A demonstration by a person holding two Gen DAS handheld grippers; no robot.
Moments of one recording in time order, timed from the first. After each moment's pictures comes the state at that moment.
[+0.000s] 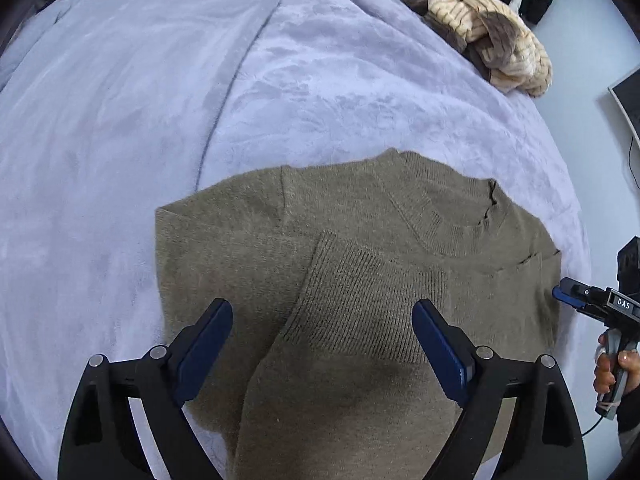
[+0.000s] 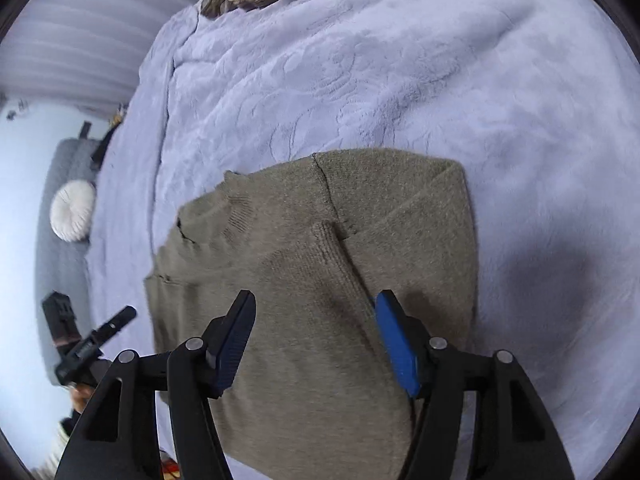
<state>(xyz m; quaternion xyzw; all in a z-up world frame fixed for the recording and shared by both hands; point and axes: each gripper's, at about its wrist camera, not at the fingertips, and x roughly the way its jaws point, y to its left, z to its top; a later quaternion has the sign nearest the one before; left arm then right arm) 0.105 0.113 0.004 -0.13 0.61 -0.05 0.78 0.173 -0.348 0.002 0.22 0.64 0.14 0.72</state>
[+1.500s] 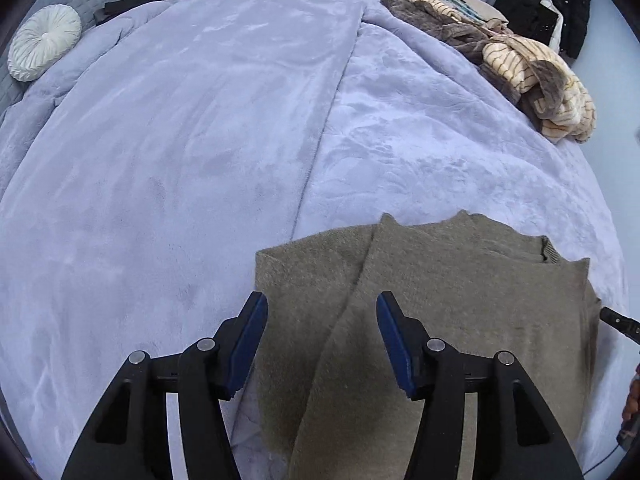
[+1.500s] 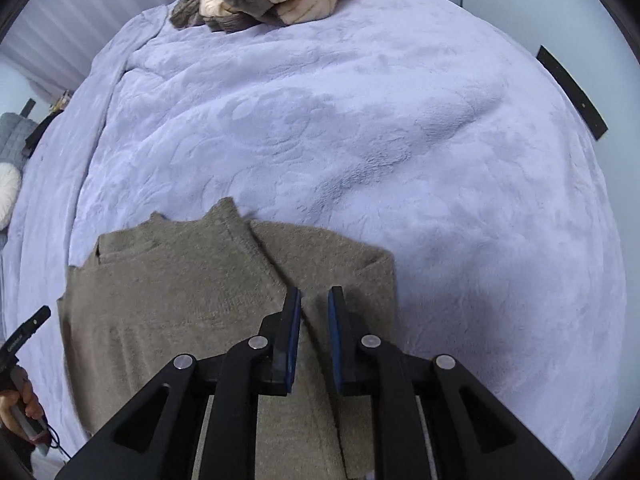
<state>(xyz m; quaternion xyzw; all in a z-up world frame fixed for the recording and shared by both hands) 0.100 0.157 0.030 -0.11 0.55 0.05 0.83 0.181 -0.342 0.022 0.10 0.60 0.05 0.79</state>
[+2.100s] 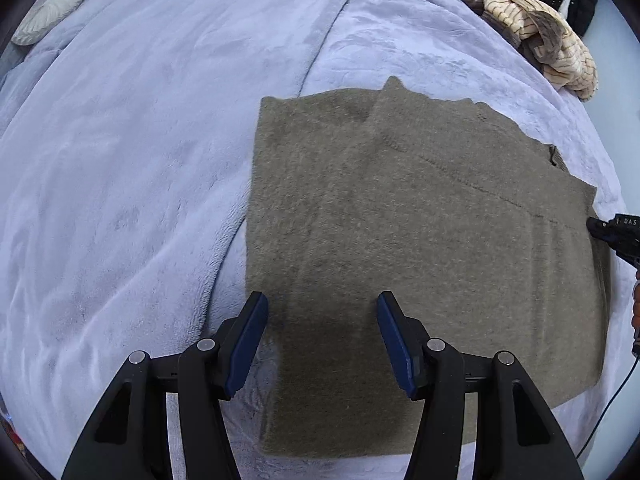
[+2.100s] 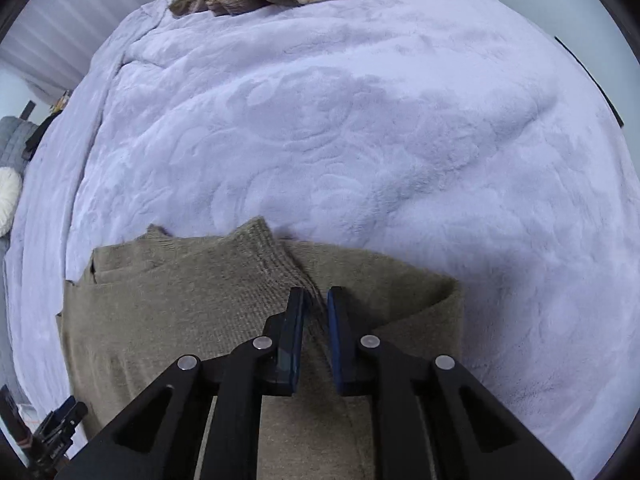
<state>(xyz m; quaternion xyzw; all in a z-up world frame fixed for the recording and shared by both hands) 0.024 0.139 -0.018 -0.13 0.61 0.07 0.78 0.225 -0.342 -0.028 0.15 0.63 0.02 0.76</state>
